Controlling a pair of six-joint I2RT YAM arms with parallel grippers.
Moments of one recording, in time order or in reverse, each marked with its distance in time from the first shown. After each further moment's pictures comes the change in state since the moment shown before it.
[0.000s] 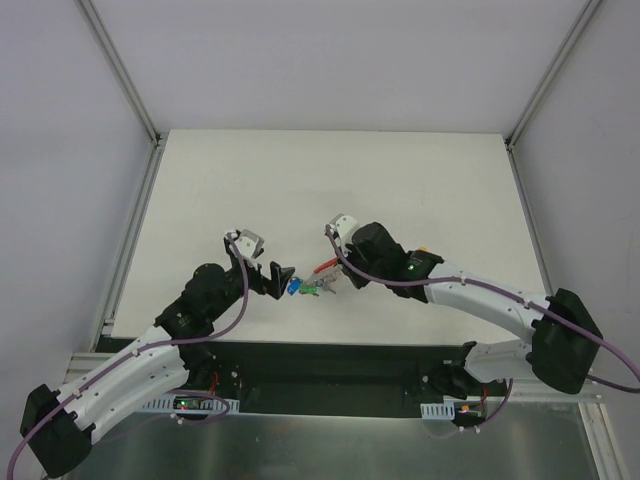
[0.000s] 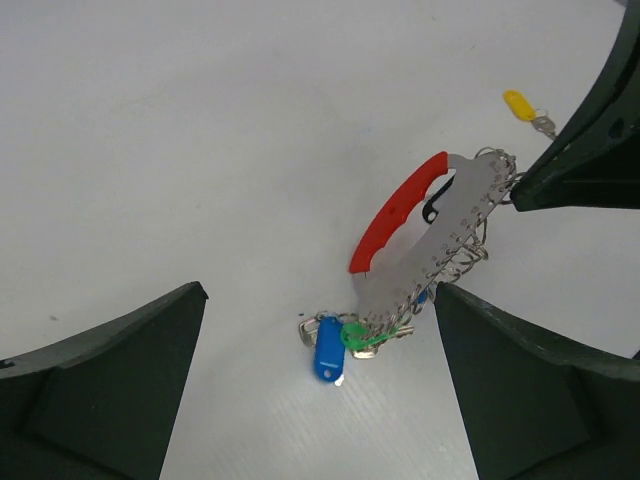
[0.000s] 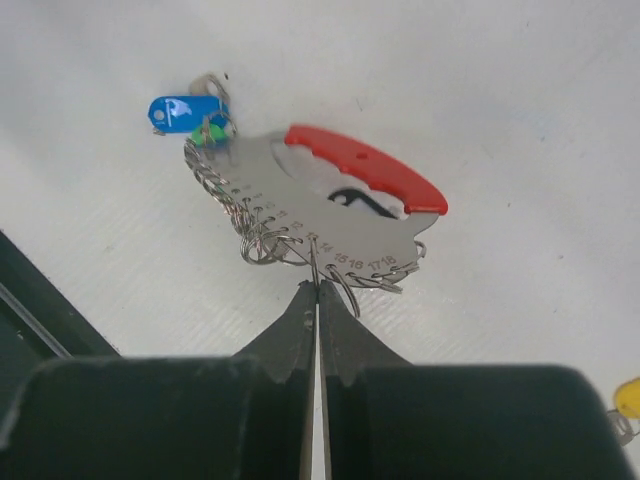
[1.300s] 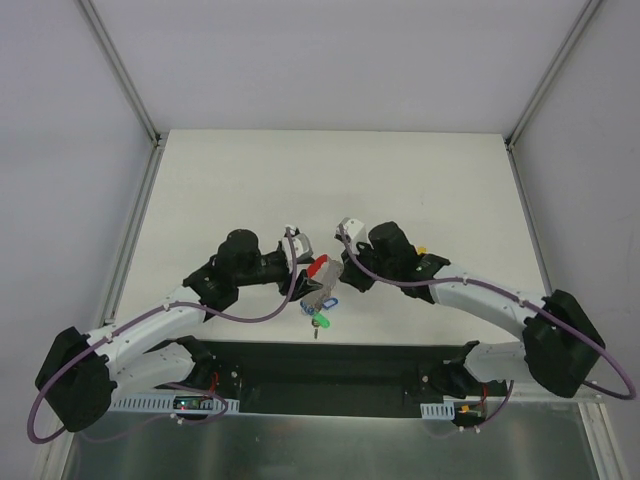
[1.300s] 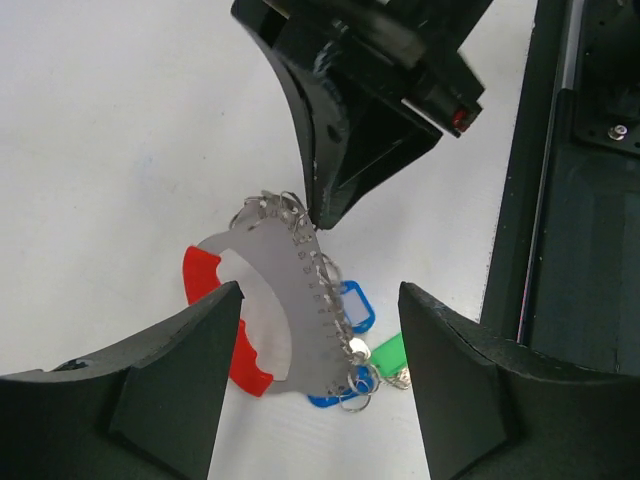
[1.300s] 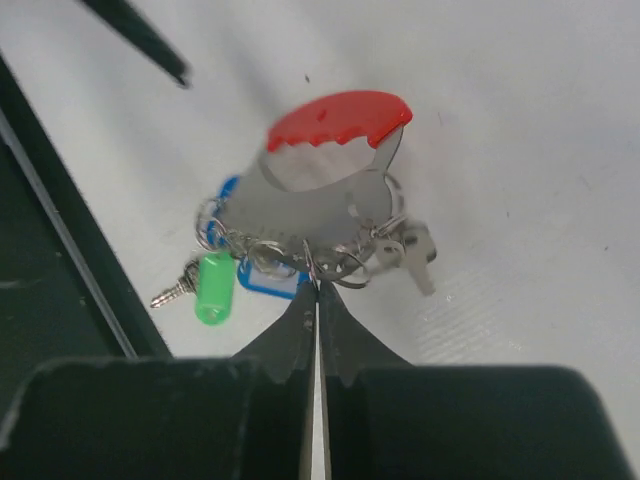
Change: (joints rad) left arm 0.000 0.426 0.261 0.024 0.651 0.292; right arm -0.117 -0.097 -0.157 0.219 -0.360 -0.051
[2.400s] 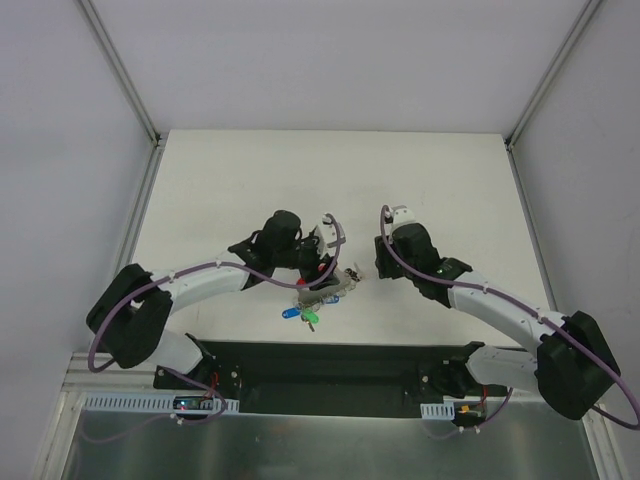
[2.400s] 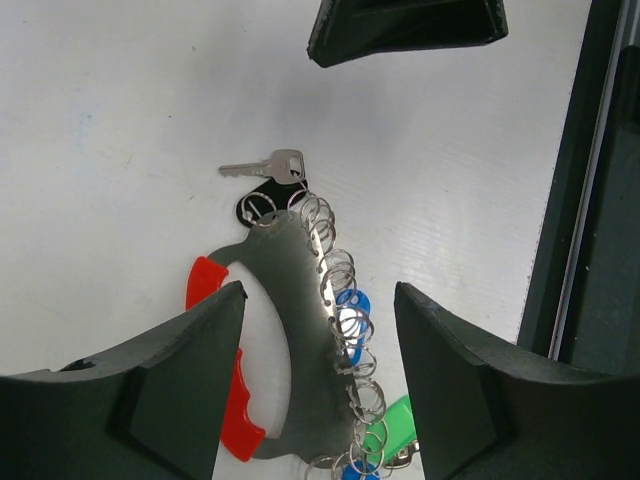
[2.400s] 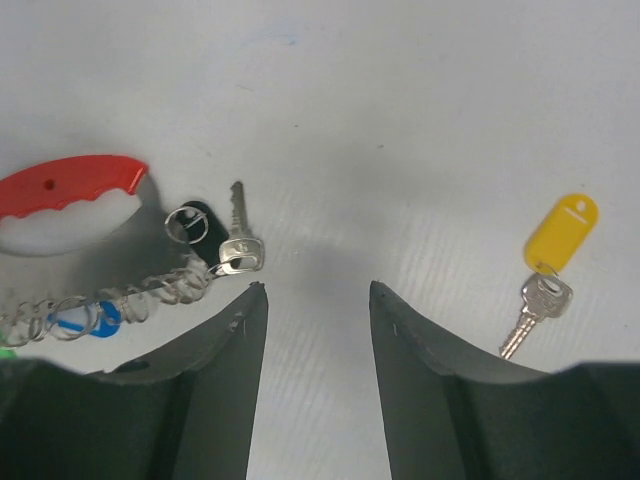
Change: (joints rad) left arm -0.021 0.388 0.159 -0.004 -0.025 -0.017; right arm -0.129 -0.058 -0.060 -0.101 0.447 0.239
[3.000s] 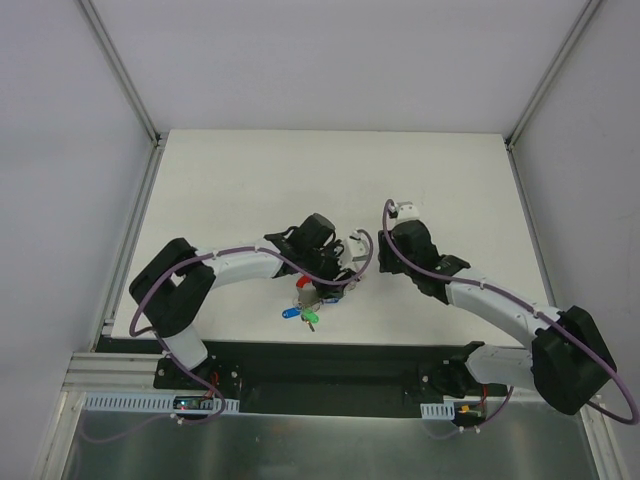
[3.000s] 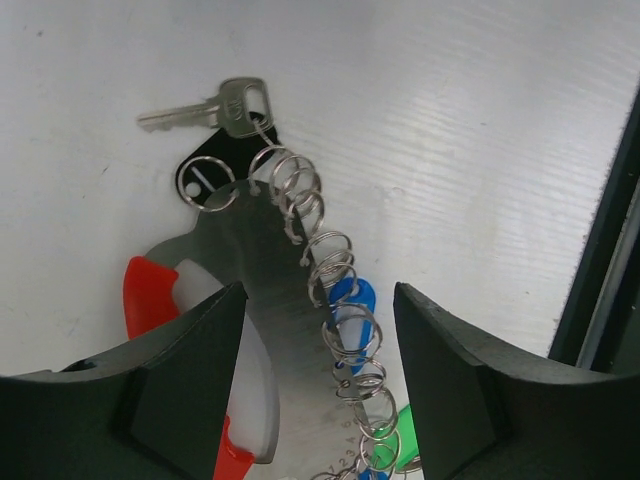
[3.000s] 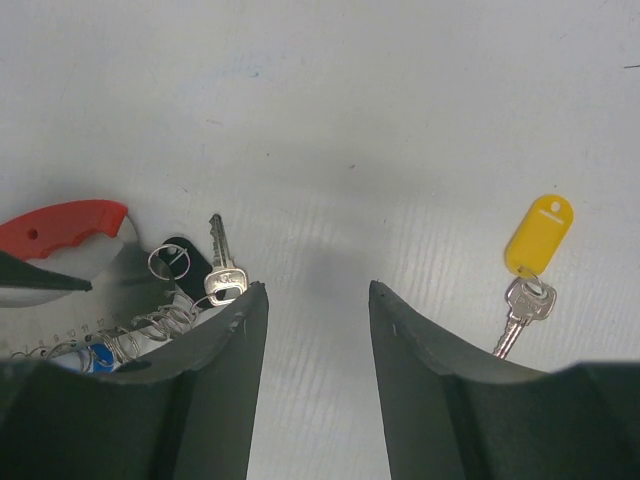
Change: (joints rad) left arm -0.097 0.292 0.246 -0.288 -0.056 0.149; right arm -0.031 0.019 -0.006 0.025 0.092 0.071
